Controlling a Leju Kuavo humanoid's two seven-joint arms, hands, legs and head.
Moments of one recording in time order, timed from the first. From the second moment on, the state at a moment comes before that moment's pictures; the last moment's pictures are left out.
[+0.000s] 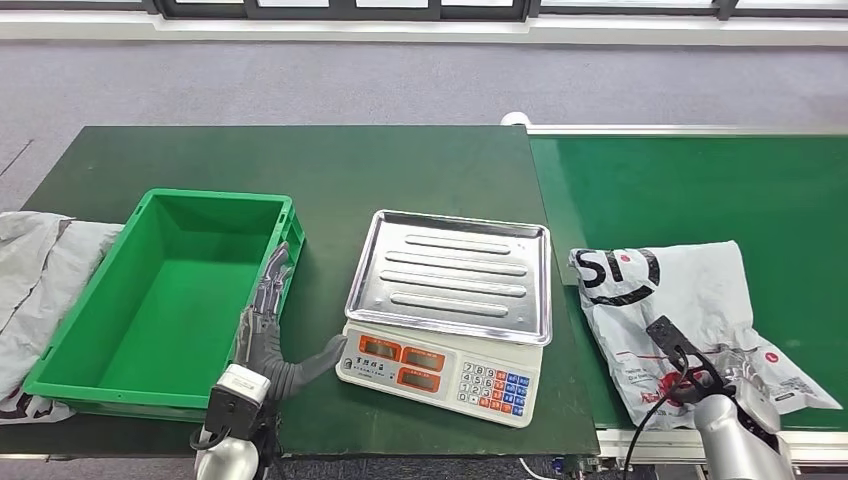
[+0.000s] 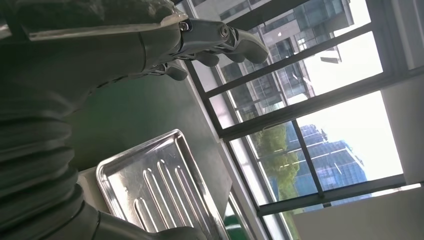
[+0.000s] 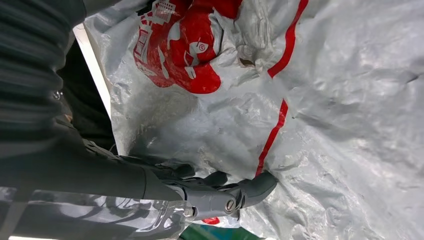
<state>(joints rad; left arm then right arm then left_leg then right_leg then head) 0.05 -0.15 -0.23 -1.55 -0.18 0.27 -0.62 -0.34 -0.26 -0.41 -0.64 1.19 -0.04 0.20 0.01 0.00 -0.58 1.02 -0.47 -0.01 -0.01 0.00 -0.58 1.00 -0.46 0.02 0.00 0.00</state>
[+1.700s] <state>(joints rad) 0.06 -0.17 -0.22 -1.57 -0.20 0.31 -0.61 -0.28 0.00 -0.01 -1.50 0.72 -0.47 -0.18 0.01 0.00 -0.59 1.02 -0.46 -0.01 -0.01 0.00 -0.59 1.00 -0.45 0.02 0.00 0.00</state>
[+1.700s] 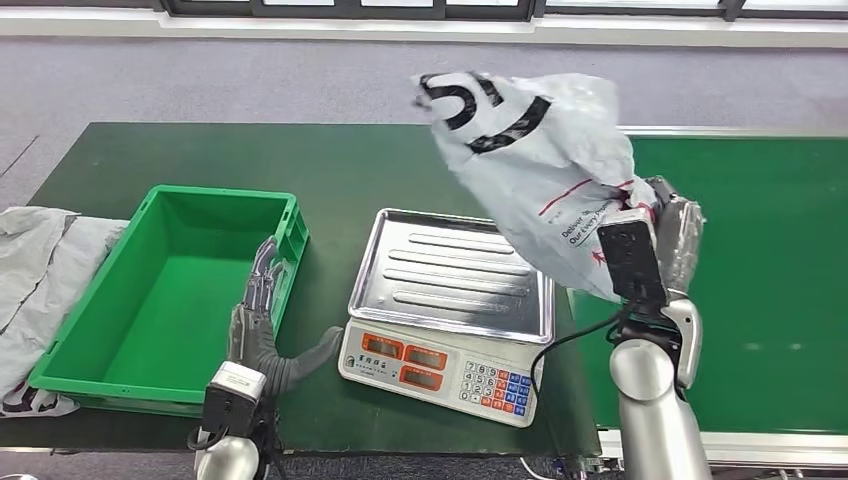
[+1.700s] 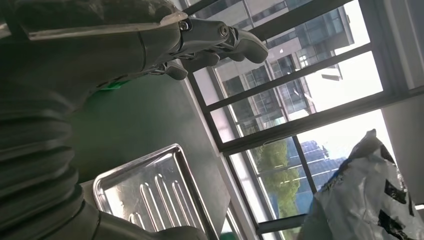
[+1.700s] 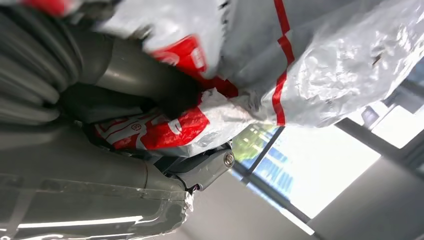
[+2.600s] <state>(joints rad) 0.04 -0.16 -0.23 -1.57 -0.21 0.34 -0.58 -0.37 0.11 0.21 -1.12 0.65 -0.19 -0.15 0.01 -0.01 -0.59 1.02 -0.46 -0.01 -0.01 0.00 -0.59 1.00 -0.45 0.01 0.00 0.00</state>
